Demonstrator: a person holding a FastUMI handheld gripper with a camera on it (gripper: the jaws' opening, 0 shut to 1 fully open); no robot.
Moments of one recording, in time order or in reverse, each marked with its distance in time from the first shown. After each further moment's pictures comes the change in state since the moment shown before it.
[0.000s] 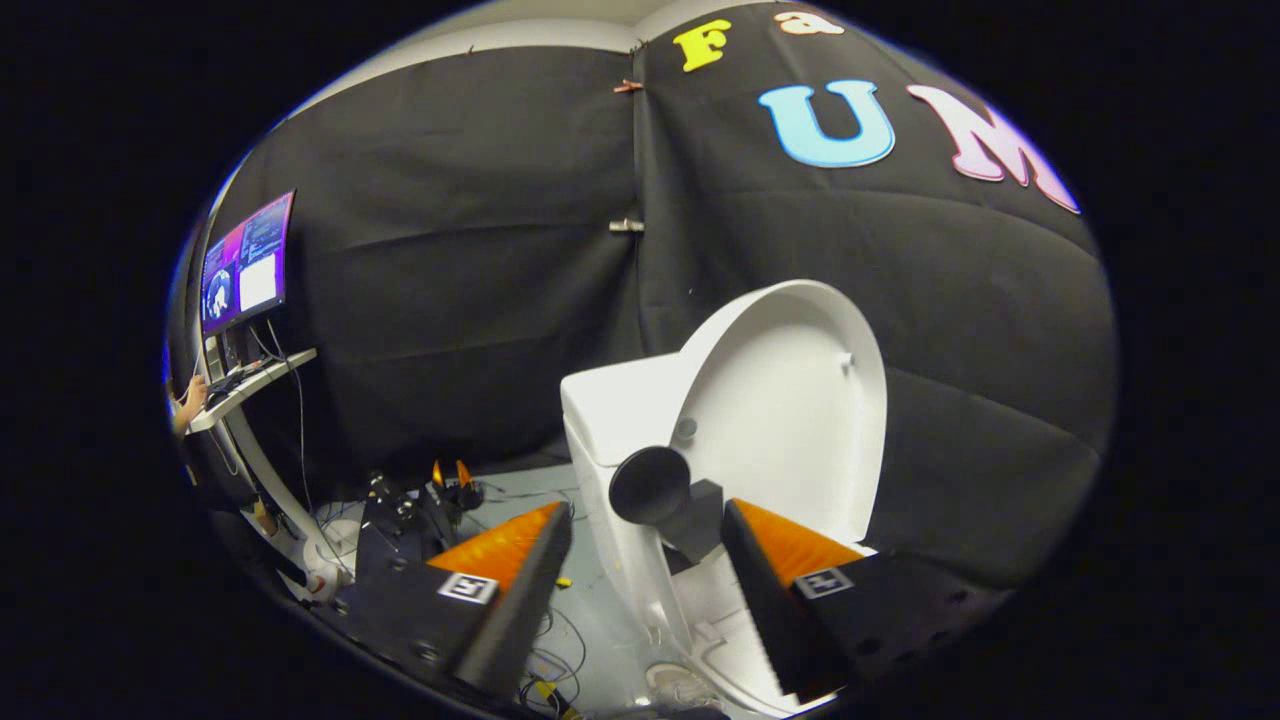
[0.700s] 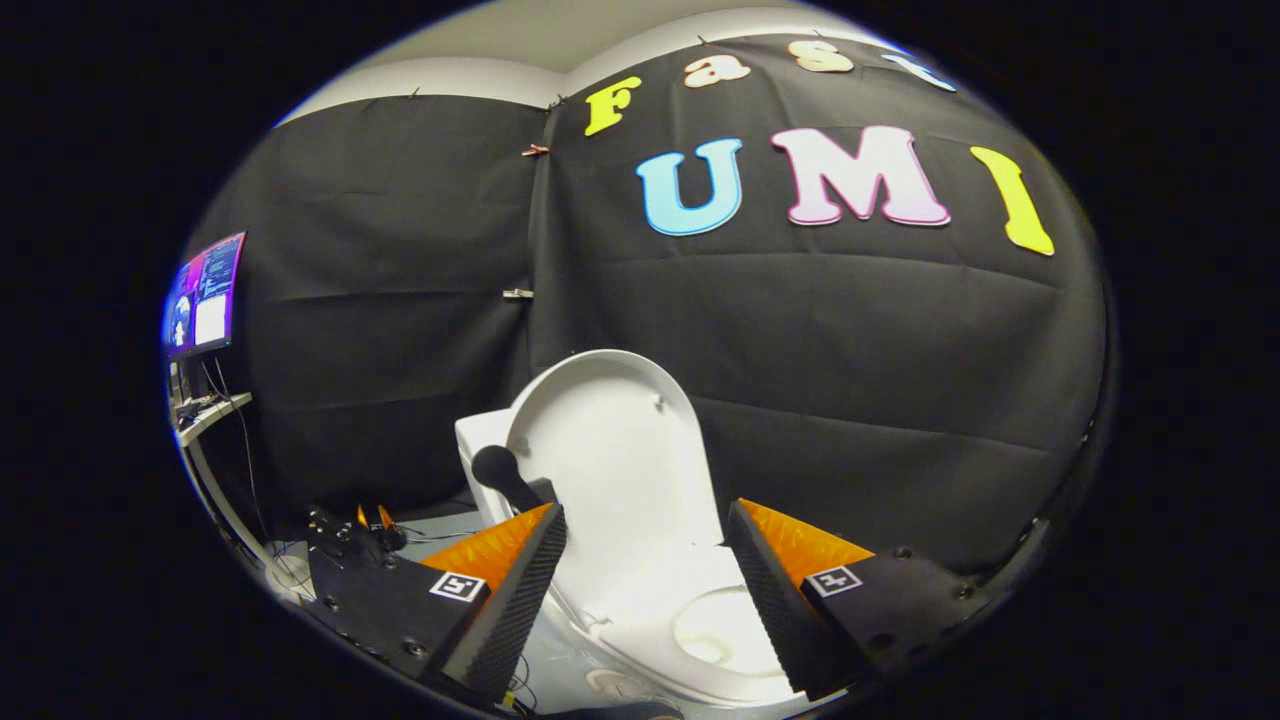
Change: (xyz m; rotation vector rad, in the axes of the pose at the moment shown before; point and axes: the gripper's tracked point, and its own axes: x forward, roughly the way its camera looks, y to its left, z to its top) arm -0.163 -0.113 0.006 0.051 -0.125 -0.305
